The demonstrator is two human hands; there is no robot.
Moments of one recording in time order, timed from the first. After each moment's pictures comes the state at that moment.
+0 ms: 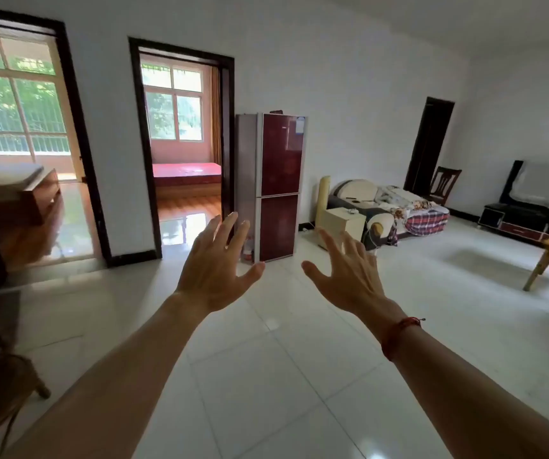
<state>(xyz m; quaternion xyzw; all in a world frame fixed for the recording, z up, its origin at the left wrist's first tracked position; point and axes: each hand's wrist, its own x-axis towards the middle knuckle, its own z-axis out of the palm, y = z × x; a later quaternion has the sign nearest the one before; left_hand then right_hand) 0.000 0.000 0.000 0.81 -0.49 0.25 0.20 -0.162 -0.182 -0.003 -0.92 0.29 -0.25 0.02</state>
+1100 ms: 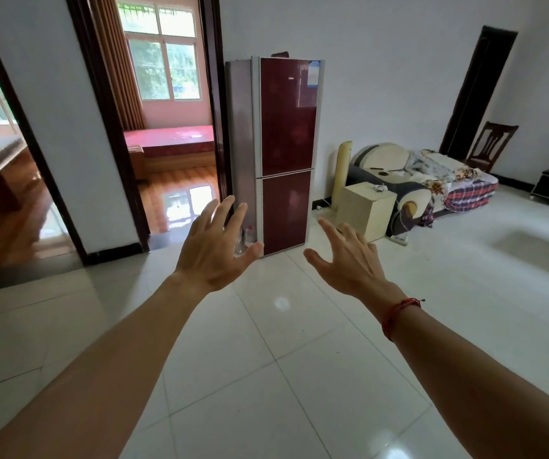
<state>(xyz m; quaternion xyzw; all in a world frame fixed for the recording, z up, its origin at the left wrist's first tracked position) 0.384 -0.433 -0.025 0.84 -0.47 0.20 0.17 0.224 -0.630 -0.049 -0.94 0.30 -0.18 0.07</state>
